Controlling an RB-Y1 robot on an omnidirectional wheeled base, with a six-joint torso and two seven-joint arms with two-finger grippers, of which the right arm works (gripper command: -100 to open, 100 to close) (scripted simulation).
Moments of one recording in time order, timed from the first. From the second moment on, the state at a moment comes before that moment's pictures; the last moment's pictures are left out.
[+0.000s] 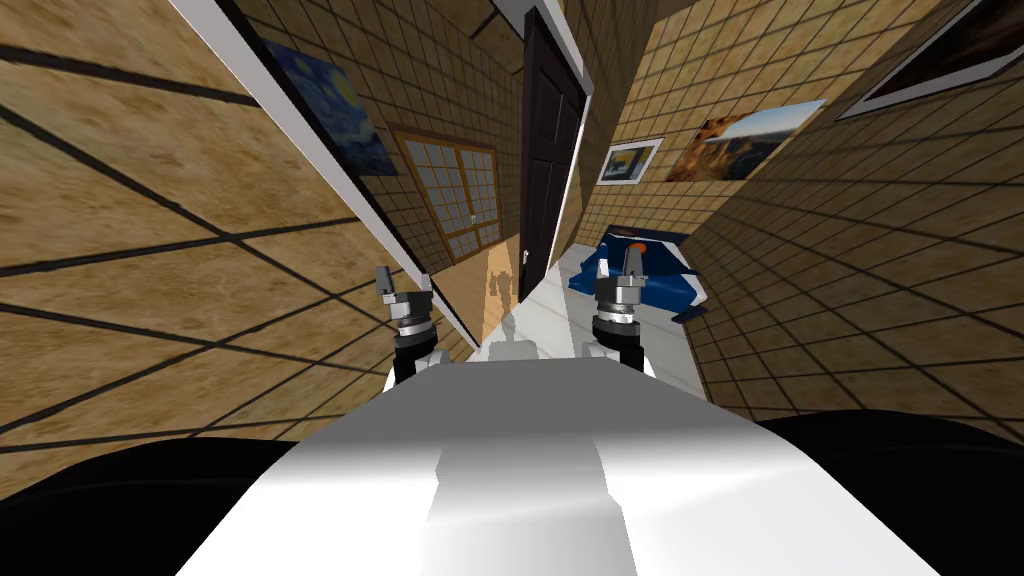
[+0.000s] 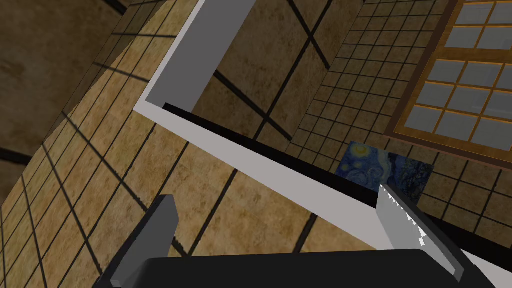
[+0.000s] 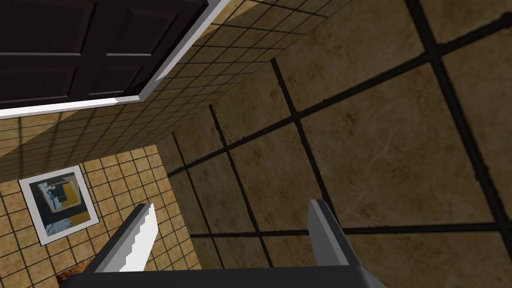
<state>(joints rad) 0.53 0.01 0.02 -2.35 0.08 -0.52 -0.06</state>
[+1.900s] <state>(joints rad) 0.38 -0.07 0.08 -1.98 0.07 -0.58 -0.06</state>
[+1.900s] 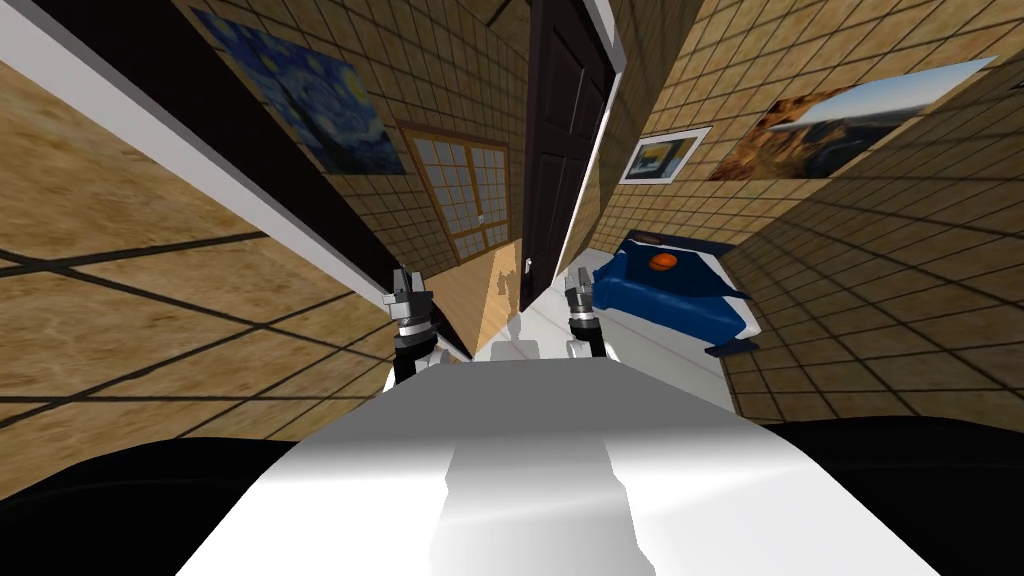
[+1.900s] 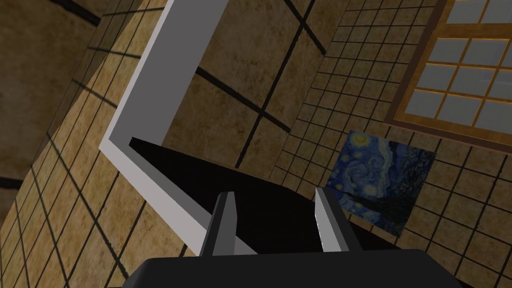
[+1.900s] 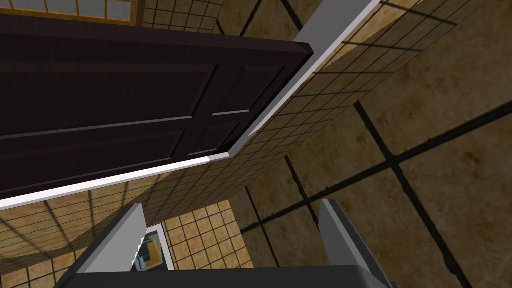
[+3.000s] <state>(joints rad) 0.28 -0.09 0.13 -1.71 0.07 -0.62 -0.05</state>
